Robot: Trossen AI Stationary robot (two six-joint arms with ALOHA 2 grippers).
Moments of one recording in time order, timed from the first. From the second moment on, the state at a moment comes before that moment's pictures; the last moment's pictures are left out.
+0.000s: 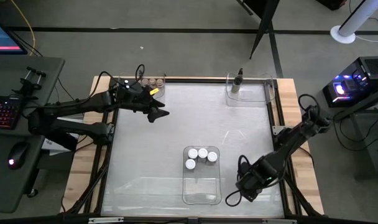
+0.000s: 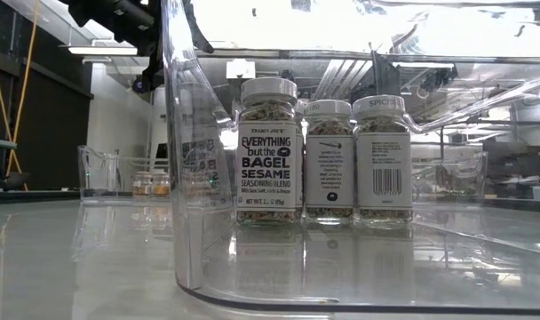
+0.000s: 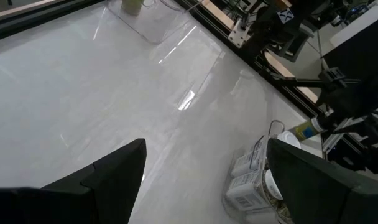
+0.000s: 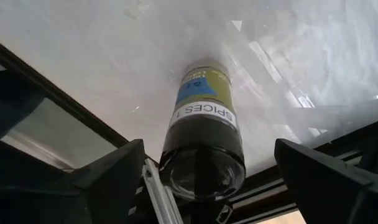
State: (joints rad) left arm 0.35 1.03 0.80 -0.30 0.20 -0.47; right arm 0.73 1.60 1.18 -1.08 -0.30 1.43
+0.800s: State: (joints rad) left arm 0.35 1.03 0.80 -0.30 0.20 -0.45; right arm 0.74 1.64 1.18 -1.06 -0.37 1.43
